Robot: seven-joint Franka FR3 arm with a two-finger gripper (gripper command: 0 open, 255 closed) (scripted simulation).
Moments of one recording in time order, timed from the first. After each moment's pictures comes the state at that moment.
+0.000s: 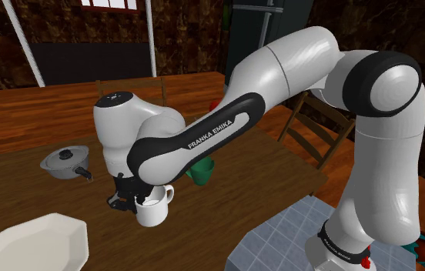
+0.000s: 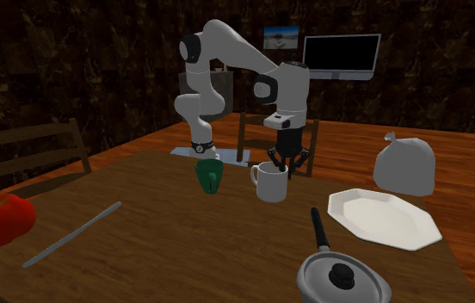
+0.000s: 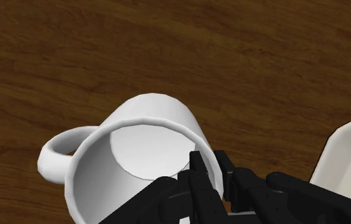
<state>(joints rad) 0.26 0.38 0.50 -1.80 -0.23 2.15 0.85</state>
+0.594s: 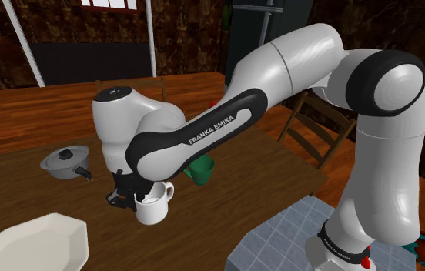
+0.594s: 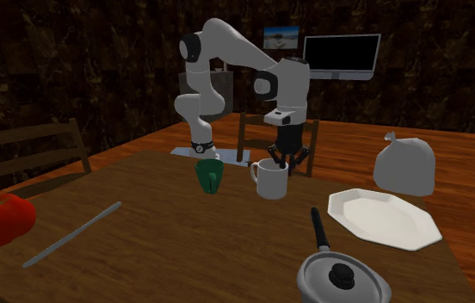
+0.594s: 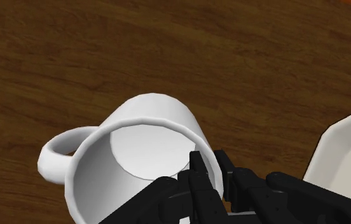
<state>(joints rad) 0.26 0.37 0.50 -1.79 -0.22 2.12 0.85</state>
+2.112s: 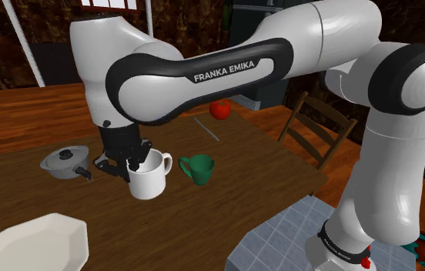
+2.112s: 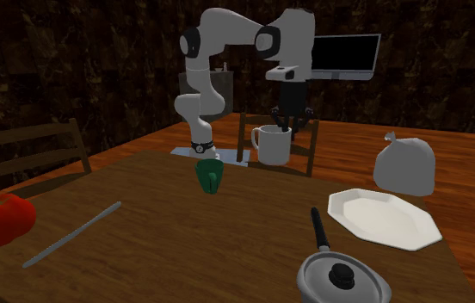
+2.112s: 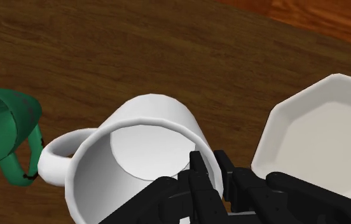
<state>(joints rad) 0.25 0.28 0.53 -1.59 -0.16 1.85 0.81</state>
